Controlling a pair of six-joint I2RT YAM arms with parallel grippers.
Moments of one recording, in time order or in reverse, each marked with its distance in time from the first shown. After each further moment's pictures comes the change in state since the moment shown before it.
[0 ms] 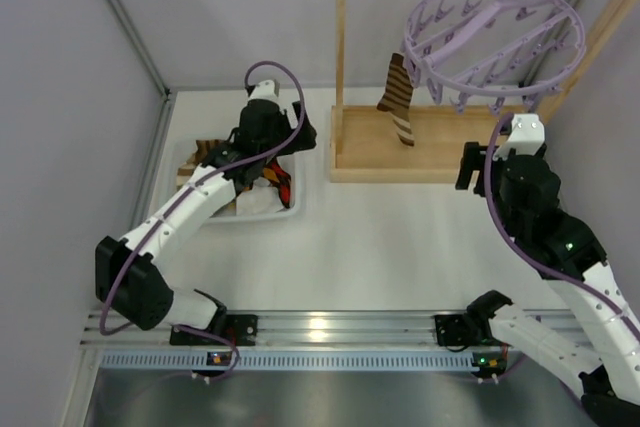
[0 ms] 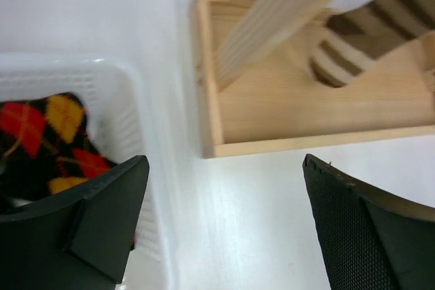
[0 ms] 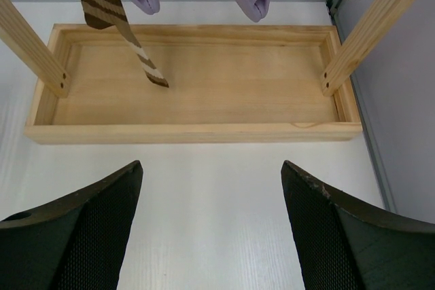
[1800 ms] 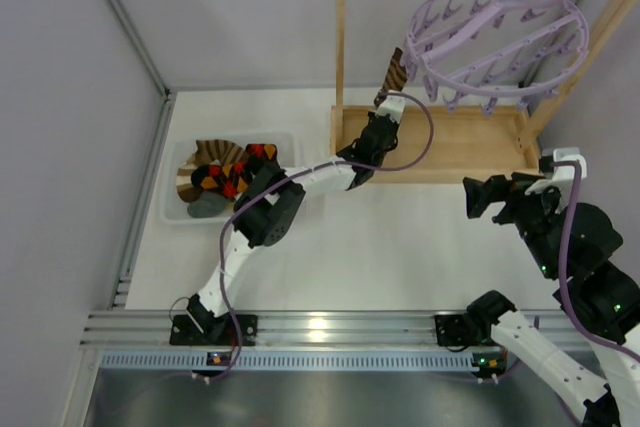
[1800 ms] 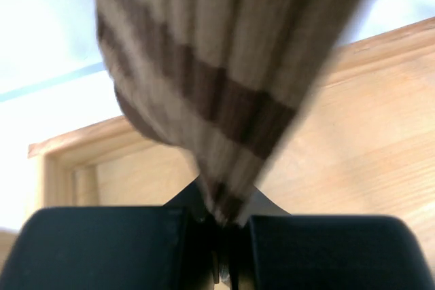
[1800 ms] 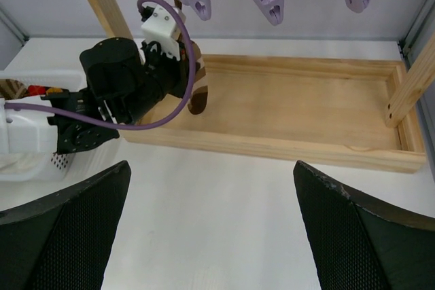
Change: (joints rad) left arm -0.296 0.980 0.583 0.753 -0.244 0.490; right arm 0.000 -0.264 -0.032 -0.024 -0.227 0.024
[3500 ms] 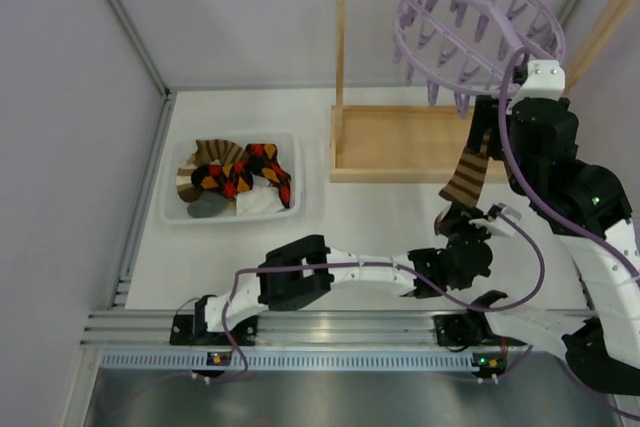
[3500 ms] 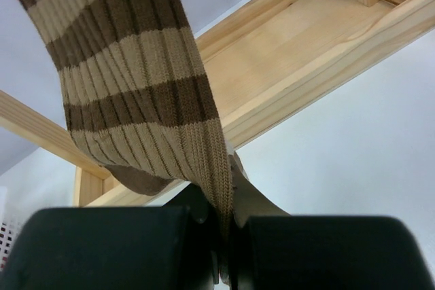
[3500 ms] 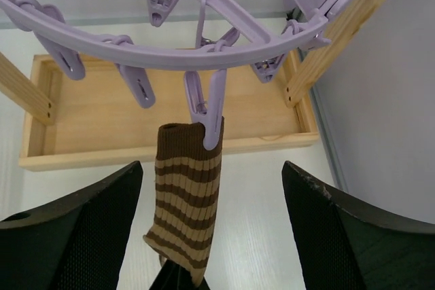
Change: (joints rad) left arm -0.644 -0.061 -0.006 0.033 -0.671 0.421; right arm 0.000 0.550 0.549 -0.261 0.309 -0.006
